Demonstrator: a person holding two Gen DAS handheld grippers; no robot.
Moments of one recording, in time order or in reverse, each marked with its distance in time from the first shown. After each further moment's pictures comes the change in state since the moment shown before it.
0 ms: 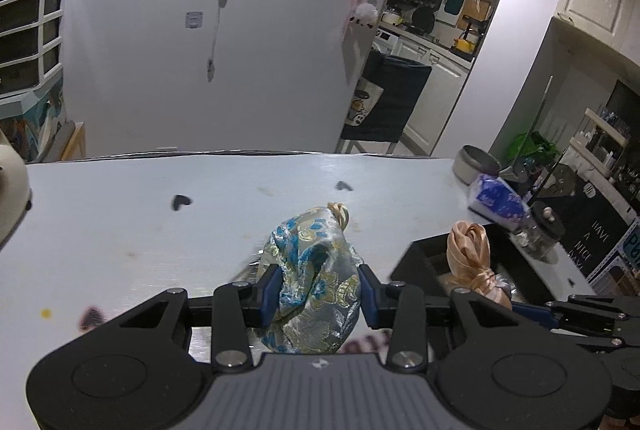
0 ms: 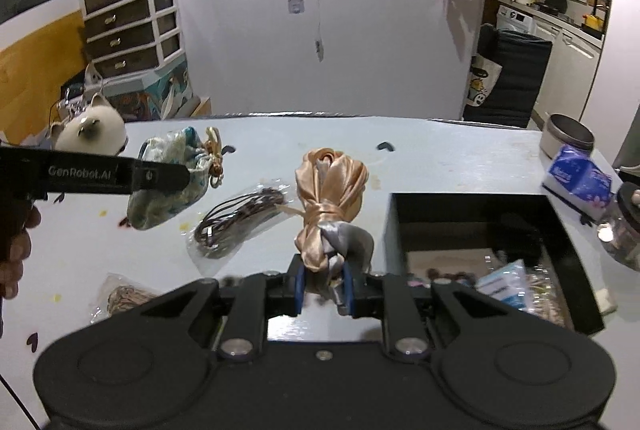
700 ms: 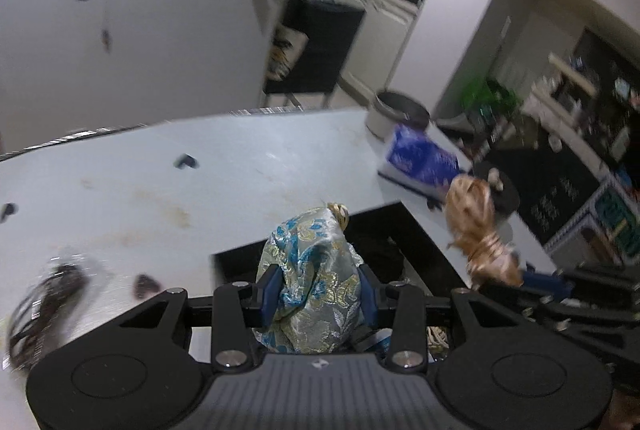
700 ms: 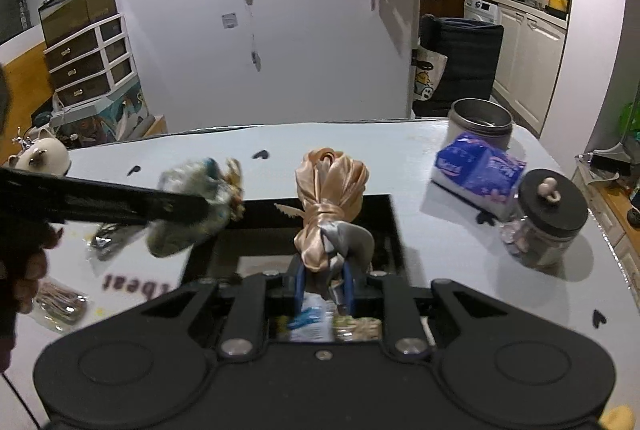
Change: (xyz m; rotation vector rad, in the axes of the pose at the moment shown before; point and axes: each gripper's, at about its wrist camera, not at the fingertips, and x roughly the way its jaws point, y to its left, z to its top) left arm 0.136 -0.163 0.015 0.093 0.170 -0.122; right arm -0.016 -0.182 -0.002 0.057 -0.006 -0.026
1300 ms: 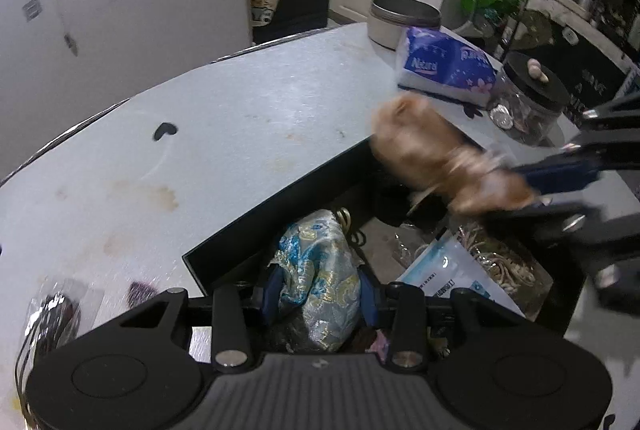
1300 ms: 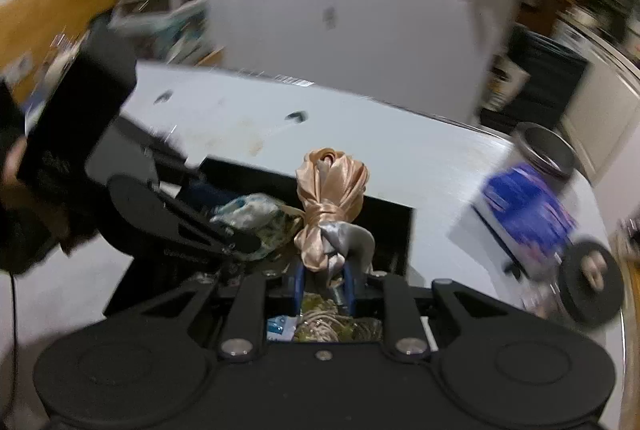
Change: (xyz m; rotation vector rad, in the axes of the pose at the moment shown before) left arm 0.065 0.004 -0.011 0.201 0.166 0.107; right arm 0.060 -0.007 0.020 -0.344 0.123 0.151
